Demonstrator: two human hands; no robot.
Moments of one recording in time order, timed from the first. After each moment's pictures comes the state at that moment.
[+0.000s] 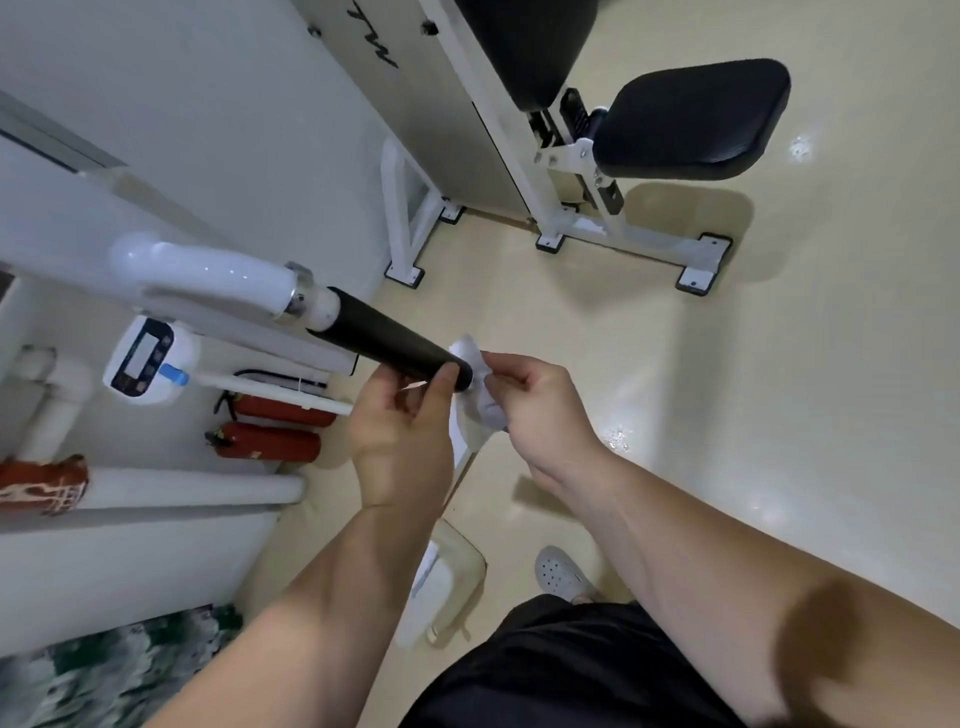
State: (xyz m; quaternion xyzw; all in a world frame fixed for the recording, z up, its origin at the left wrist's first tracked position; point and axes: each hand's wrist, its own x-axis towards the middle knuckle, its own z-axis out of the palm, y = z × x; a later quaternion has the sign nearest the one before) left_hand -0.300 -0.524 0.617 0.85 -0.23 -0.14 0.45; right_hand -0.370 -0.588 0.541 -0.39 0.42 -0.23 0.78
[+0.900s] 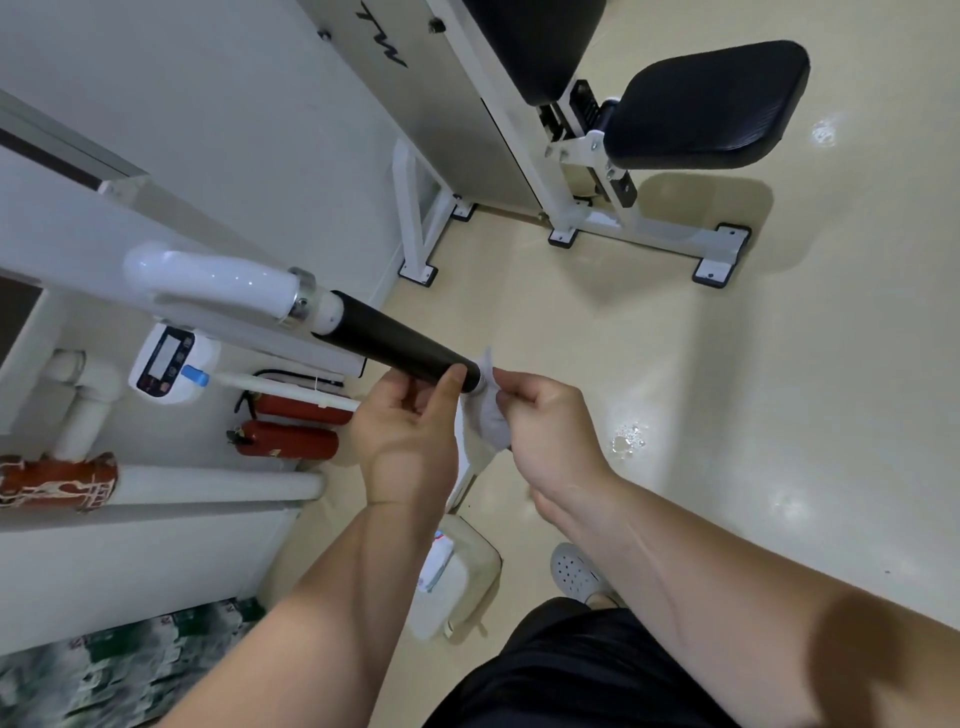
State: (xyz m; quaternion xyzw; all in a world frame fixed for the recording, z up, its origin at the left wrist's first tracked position) left_hand -0.299 -0.522 0.616 0.85 -0.23 -0.15 0.46; right_hand -0.374 -0.568 0.556 -0.31 0.44 -0.25 0.80
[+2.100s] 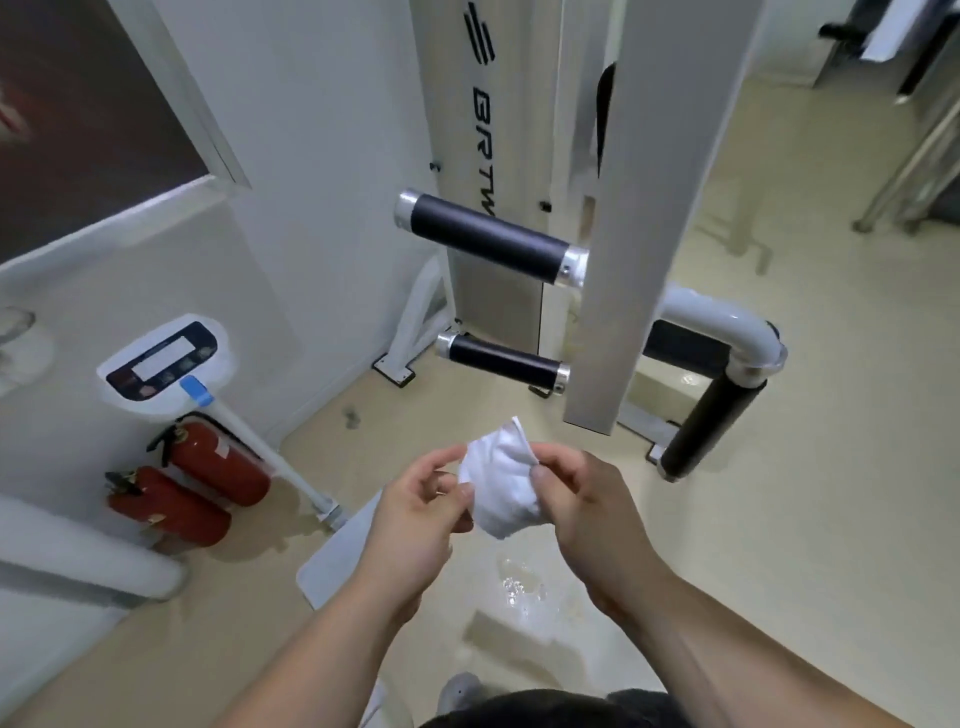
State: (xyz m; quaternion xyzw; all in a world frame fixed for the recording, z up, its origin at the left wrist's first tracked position) left_hand -0.091 -0.378 0.627 0.72 -0.21 -0.40 0.53; right_hand -0.235 -0.470 0.639 -0.63 0.41 -0.26 0.61
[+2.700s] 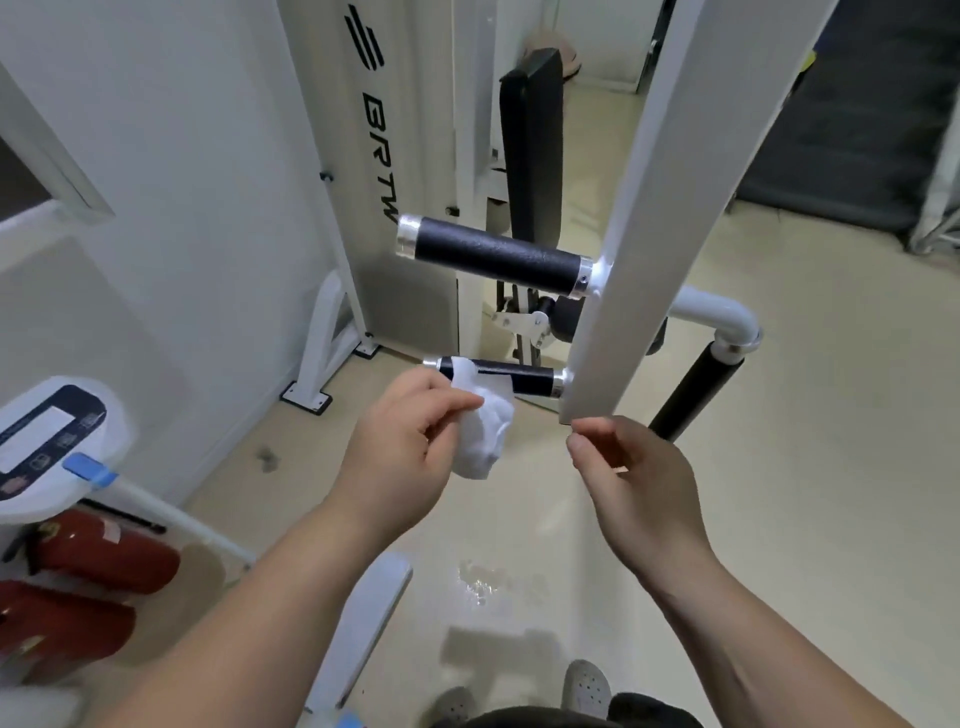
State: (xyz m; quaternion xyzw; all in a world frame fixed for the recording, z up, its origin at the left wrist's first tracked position) left_hand -0.001 -0.416 0.680 0.61 -0.66 -0.13 0.43; right_hand -0.219 -0.446 0.675 -0.61 0.59 -0.35 0.38
